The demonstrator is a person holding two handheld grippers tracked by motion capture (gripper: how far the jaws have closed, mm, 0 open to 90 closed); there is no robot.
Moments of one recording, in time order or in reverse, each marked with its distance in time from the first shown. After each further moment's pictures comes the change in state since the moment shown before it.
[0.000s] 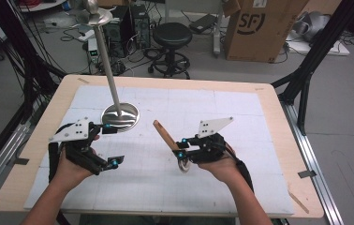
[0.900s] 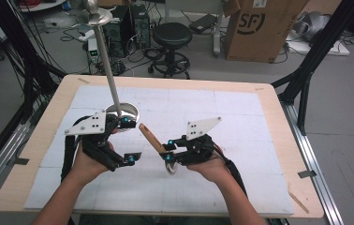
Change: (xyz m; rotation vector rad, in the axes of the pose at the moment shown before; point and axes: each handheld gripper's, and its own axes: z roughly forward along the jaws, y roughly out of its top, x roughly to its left) left arm -0.012 0.031 0.035 -0.055 -0.090 0.037; right arm 0.009 0.014 0.025 -0.053 0.103 -0.056
